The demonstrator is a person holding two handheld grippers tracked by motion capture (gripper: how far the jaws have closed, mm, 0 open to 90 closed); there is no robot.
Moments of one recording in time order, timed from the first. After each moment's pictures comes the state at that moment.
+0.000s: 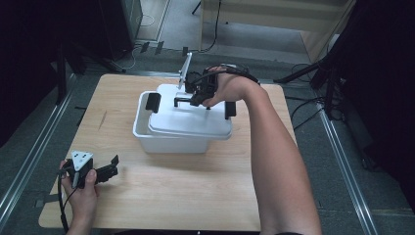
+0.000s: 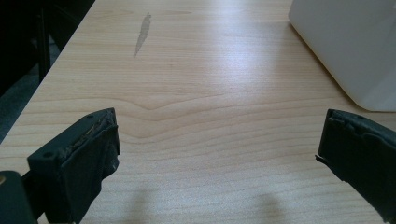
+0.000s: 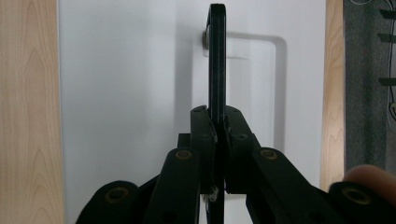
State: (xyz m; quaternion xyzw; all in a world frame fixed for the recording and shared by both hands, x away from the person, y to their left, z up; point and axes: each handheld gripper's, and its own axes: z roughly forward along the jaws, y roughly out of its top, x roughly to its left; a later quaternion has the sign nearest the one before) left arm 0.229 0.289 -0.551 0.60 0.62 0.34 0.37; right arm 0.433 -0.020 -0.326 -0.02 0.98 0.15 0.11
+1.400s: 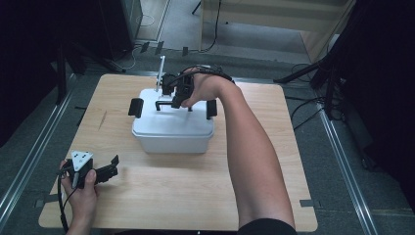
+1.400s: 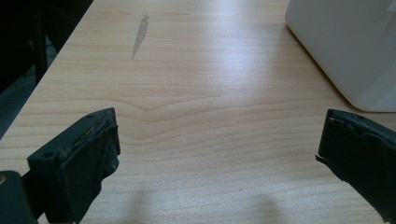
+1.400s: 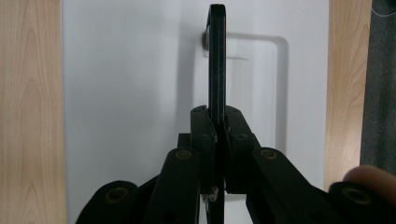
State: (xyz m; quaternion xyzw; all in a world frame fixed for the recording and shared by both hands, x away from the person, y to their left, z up) left arm 0.228 0.289 -0.551 0.60 0.62 0.33 0.37; right arm 0.440 0.035 -0.346 -0.04 0.99 0.13 0.09
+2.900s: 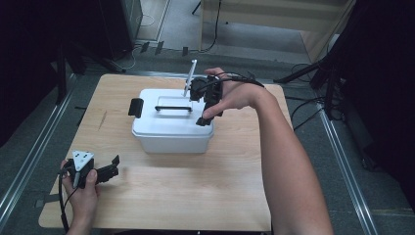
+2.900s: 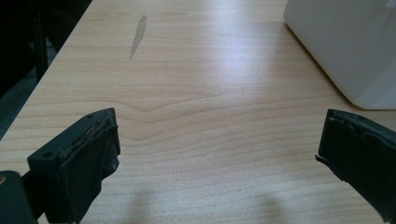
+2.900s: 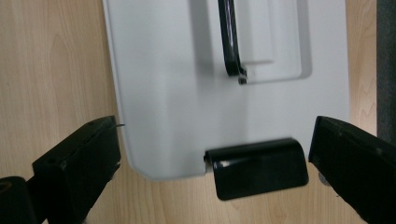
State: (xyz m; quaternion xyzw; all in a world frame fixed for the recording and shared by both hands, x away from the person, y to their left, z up) left arm 0.229 0.288 -0.550 0.61 0.62 0.34 0.37; right arm 0.416 -0.038 -0.332 0.01 0.99 0.12 0.09
